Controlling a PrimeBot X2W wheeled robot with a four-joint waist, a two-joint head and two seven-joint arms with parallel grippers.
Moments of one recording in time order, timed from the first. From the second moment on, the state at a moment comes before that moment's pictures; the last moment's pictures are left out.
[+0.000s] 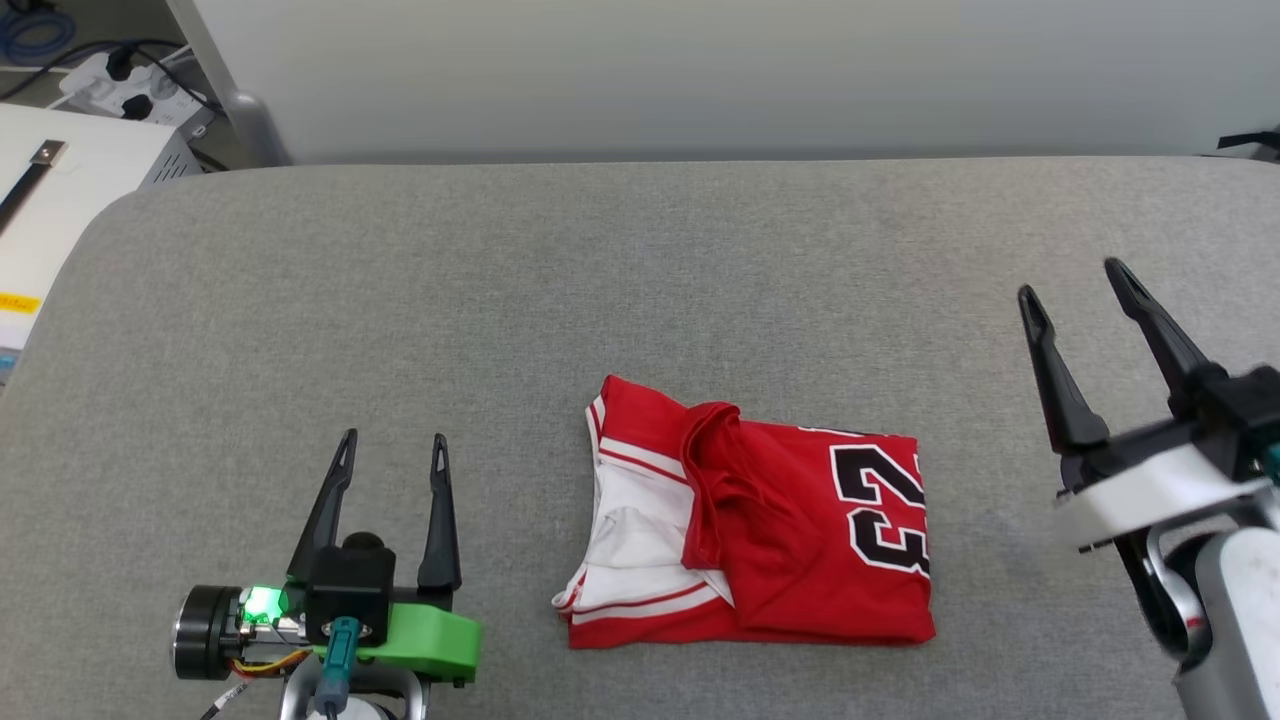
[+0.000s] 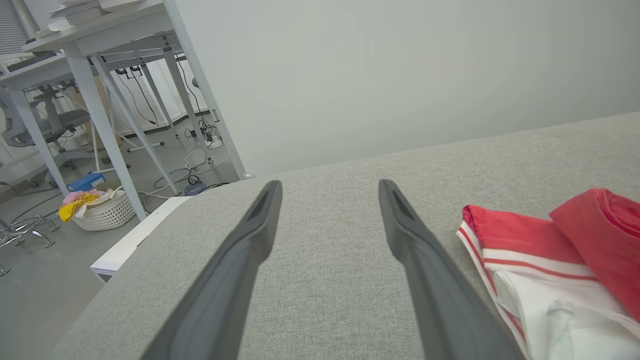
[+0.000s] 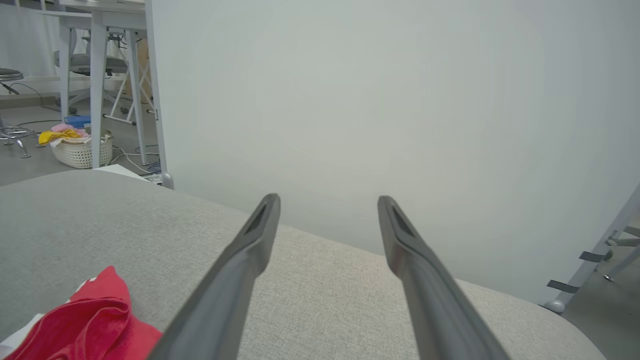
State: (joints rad) left arm -0.02 0.18 -0.20 0.05 -0.01 0.20 -0.26; right arm -0.25 -0.32 0.15 0.06 0.21 0.13 -0.21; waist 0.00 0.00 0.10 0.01
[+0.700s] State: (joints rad) left arm 0.04 0.19 -0.21 0.04 -0.01 0.20 -0.26; right arm 0.07 -0.11 0.03 -0.02 0.11 0.13 -0.25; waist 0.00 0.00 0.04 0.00
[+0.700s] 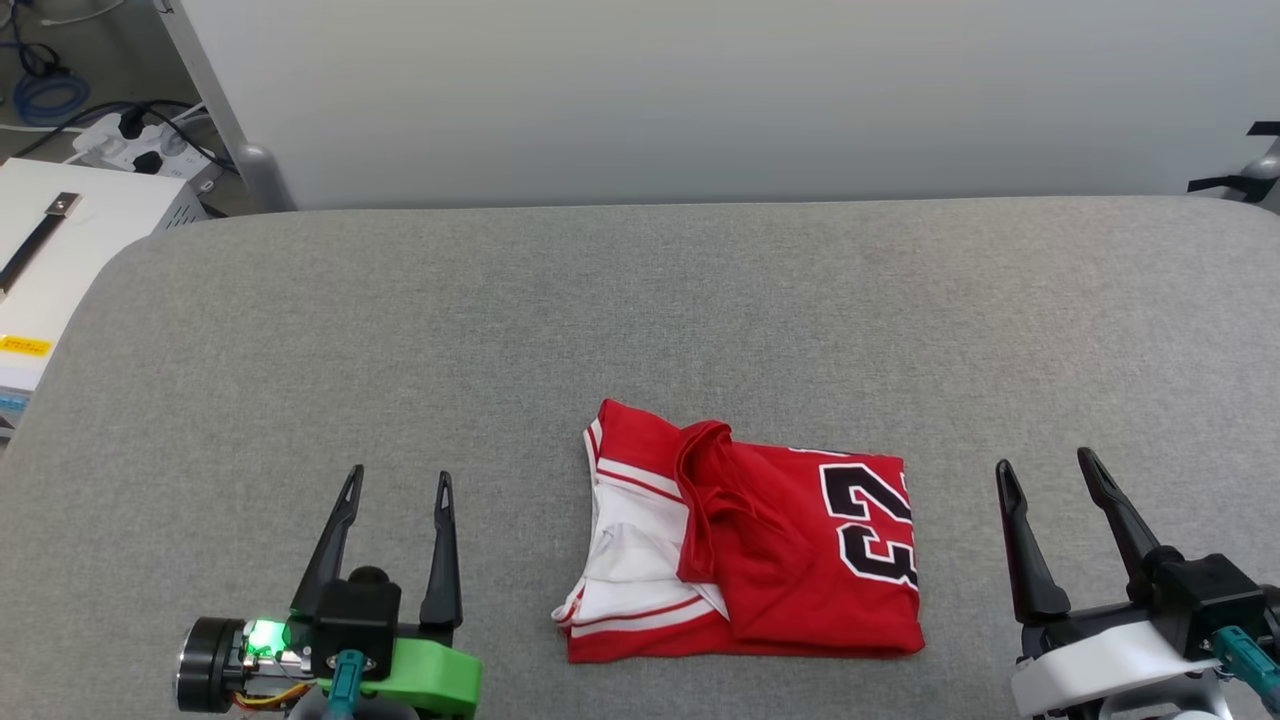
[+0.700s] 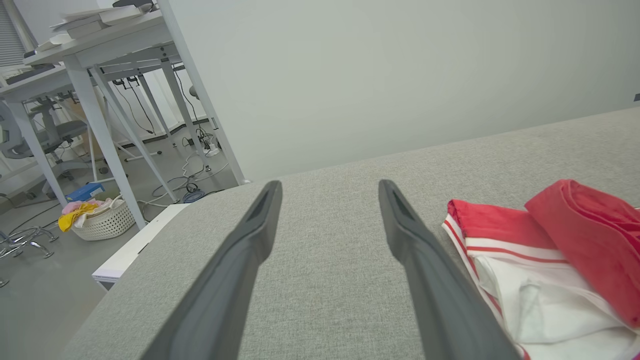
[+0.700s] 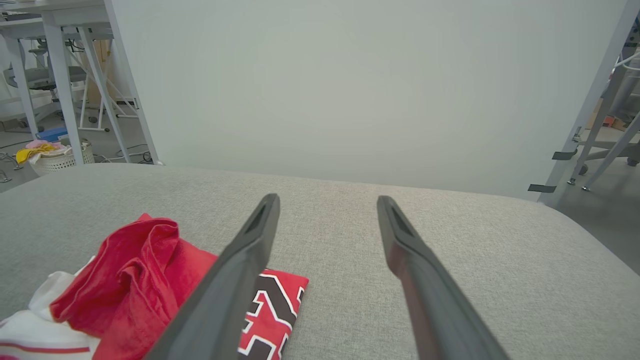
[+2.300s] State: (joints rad) left arm -0.03 0.18 -0.22 0.05 -0.02 0.21 -0.26; right arm -0.25 -0.55 0.27 0.04 0.92 0.13 0.75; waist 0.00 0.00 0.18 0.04
